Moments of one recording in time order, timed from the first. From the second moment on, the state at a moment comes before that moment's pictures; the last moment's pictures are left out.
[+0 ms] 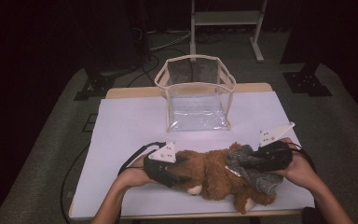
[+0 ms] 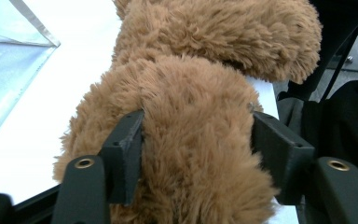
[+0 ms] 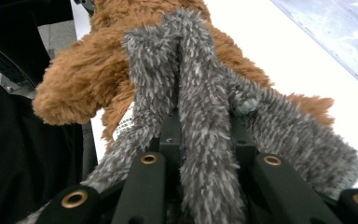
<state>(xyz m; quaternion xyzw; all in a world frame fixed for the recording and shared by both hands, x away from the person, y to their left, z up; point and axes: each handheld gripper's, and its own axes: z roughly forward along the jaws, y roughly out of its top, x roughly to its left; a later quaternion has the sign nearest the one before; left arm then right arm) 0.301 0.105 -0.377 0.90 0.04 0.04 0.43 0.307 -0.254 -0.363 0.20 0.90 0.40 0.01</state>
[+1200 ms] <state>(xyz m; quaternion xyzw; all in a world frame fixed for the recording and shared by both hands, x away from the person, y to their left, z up) 0.303 0.094 -0.375 0.90 0.05 0.05 0.42 0.315 -0.143 -0.338 0.08 0.92 0.39 0.02</state>
